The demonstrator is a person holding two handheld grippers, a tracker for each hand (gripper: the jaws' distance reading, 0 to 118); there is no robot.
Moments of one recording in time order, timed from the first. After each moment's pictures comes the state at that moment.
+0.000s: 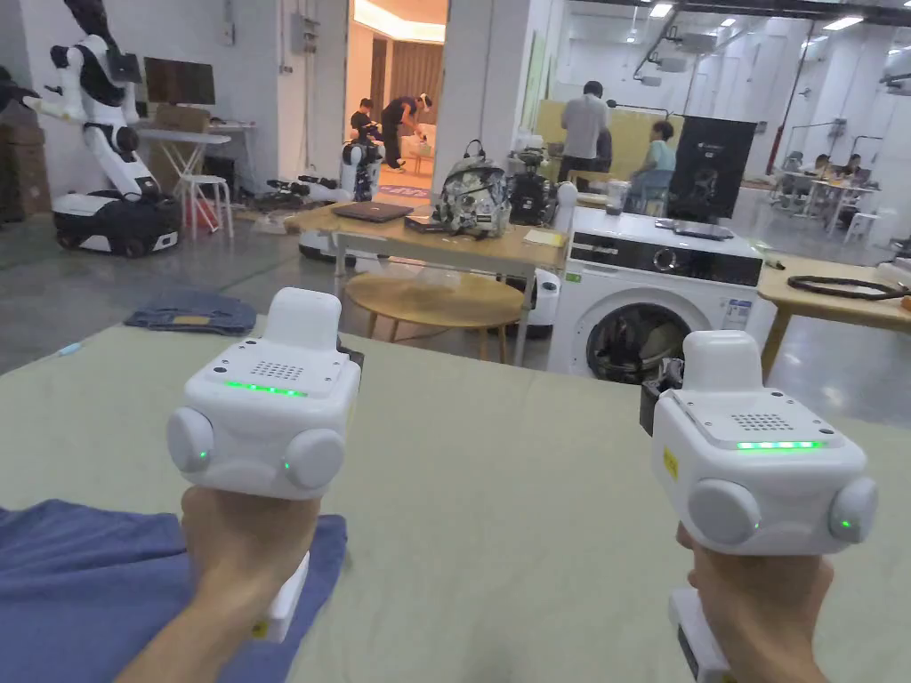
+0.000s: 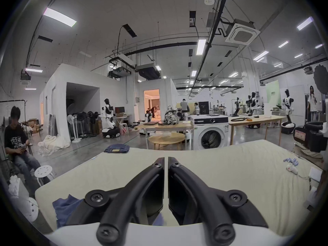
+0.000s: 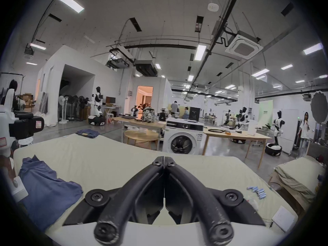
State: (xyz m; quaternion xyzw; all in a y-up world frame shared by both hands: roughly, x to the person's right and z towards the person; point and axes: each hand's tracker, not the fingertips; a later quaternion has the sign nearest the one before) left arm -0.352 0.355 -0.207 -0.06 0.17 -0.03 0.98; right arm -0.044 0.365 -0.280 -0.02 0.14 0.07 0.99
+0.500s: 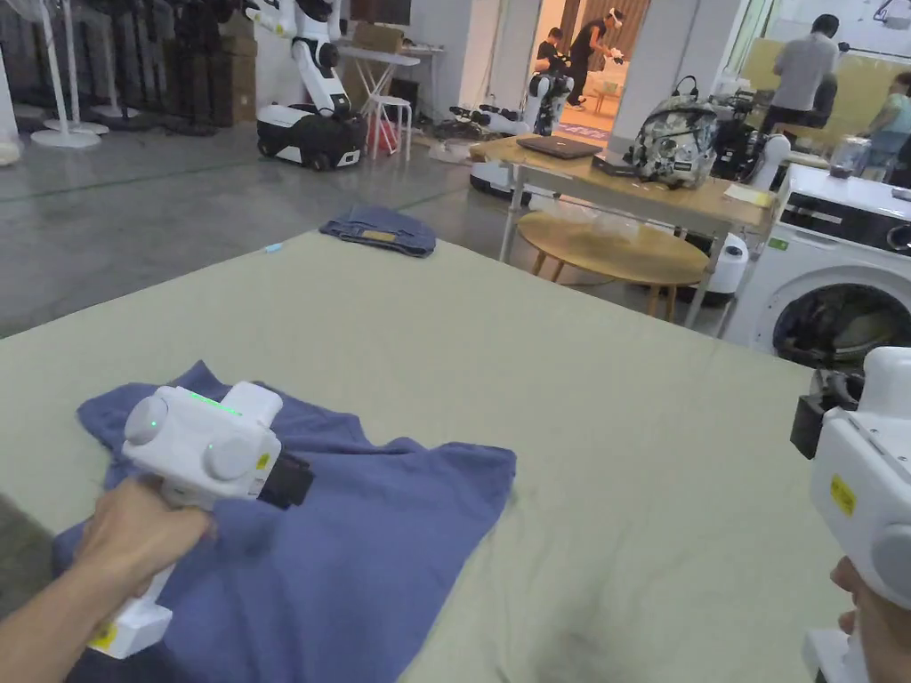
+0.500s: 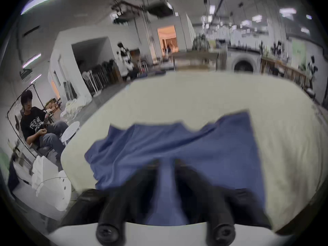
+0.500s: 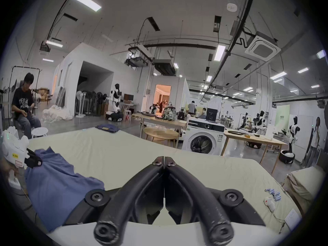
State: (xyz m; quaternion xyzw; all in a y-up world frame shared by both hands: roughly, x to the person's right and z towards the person) left arm -0.589 0.167 -0.160 -0.45 0.19 0.03 0.87; right arm -0.100 0.333 -0.275 -0.05 0.19 0.09 0.98
